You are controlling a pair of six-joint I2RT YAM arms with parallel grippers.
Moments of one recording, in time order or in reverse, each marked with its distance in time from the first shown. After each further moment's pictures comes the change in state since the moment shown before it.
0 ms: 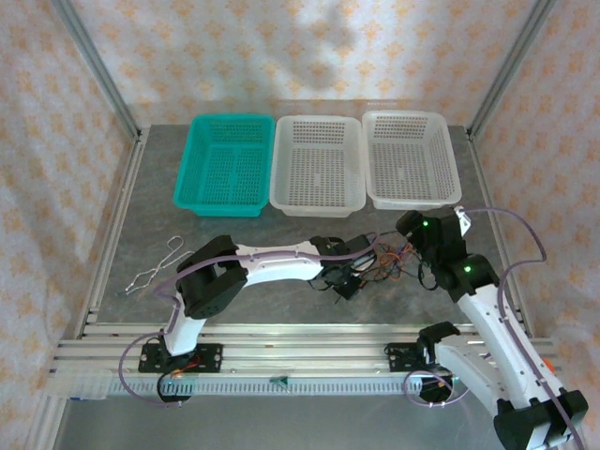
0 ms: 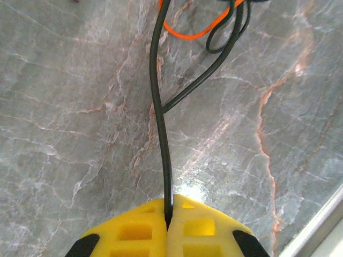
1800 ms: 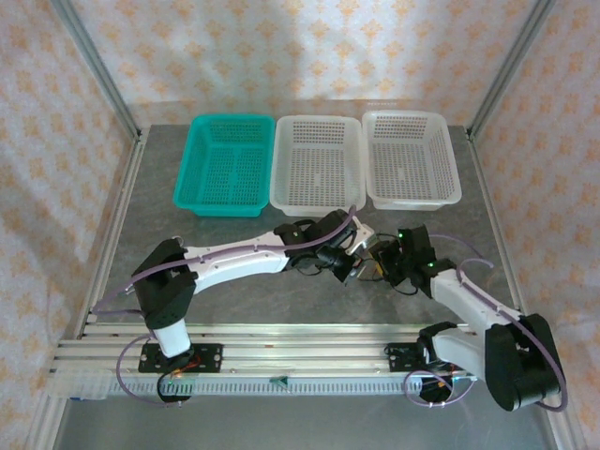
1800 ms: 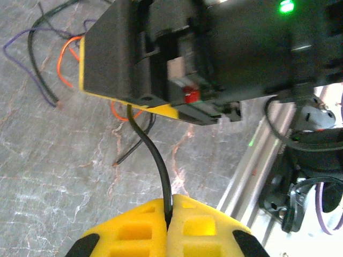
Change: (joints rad) left arm 0.073 -0.257 -0.116 0.198 0.169 0.027; right arm -0.006 0.309 -0.338 0.501 -0.483 0.316
